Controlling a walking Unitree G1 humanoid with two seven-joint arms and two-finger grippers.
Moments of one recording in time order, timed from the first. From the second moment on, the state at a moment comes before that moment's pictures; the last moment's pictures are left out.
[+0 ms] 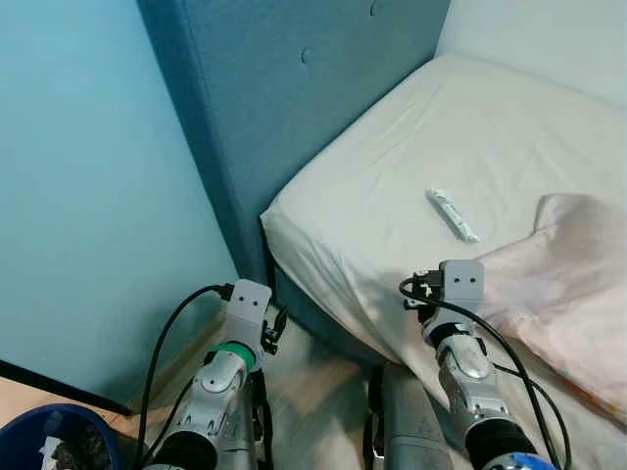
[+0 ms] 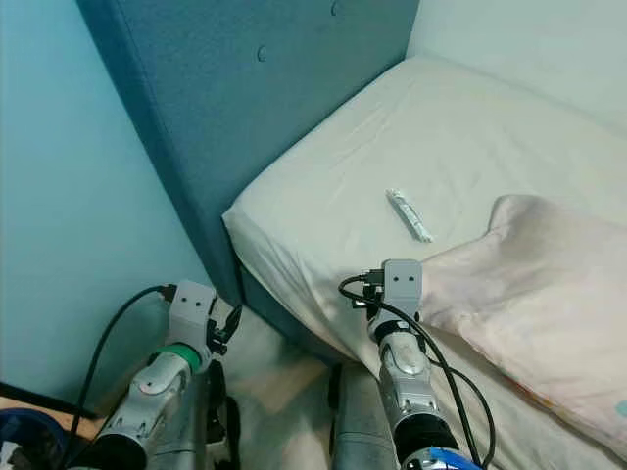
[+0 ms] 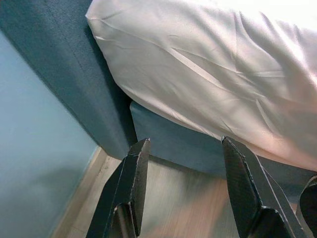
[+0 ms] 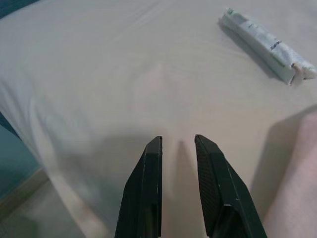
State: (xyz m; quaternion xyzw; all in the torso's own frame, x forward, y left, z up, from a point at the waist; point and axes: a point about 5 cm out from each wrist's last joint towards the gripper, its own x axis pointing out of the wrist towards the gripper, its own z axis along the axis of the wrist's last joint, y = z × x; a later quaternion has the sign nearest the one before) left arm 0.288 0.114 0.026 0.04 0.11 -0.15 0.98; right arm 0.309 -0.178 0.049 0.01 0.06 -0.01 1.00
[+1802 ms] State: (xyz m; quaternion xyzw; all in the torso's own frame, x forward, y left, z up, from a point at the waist) left arm 0.237 0.097 0.202 0.08 -0.10 -0.37 0.92; right arm 0.374 -0.314 0.192 -0.01 0.01 -0.20 0.98
